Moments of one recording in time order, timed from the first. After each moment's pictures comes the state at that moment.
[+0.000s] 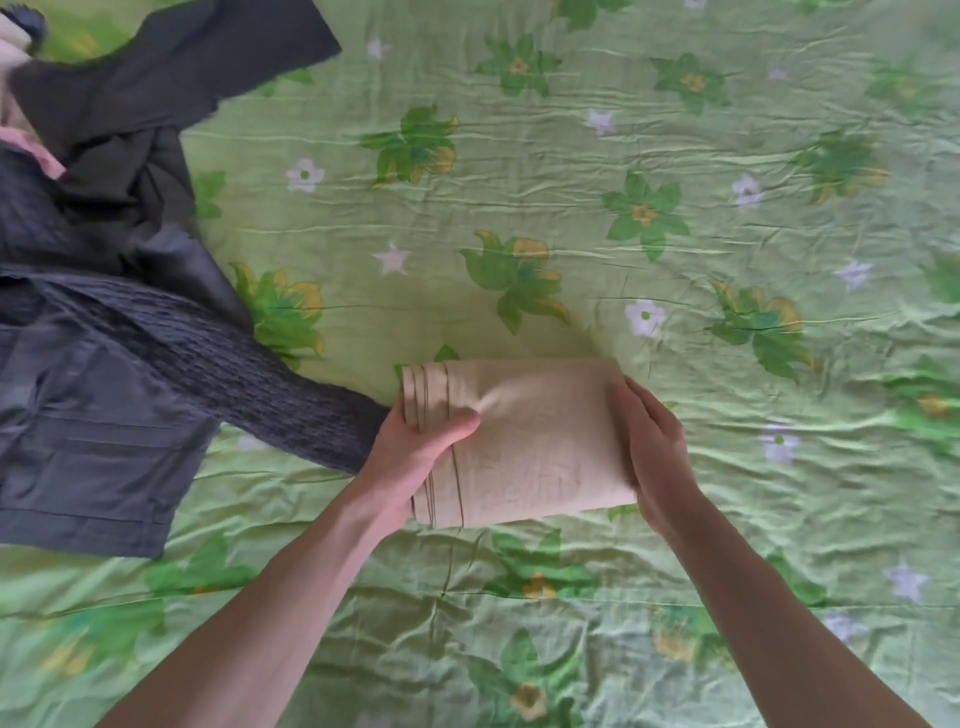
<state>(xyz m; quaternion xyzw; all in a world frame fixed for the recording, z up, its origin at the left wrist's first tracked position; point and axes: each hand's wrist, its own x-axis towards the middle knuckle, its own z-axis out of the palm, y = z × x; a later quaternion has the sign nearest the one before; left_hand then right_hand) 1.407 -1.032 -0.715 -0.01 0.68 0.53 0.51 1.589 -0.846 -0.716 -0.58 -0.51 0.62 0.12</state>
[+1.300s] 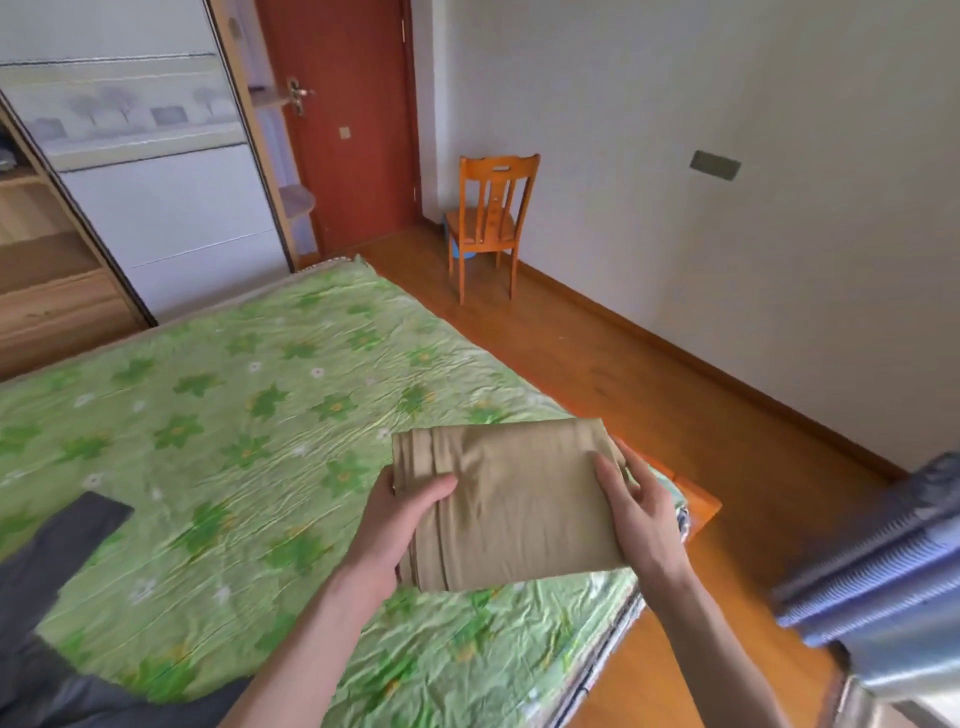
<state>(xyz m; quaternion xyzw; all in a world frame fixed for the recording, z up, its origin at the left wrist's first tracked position) 1.623 -0.976 -0.227 0.31 0.59 0.45 0.59 1.891 -0.966 -0.220 -0.60 -0.45 0.45 0.48</state>
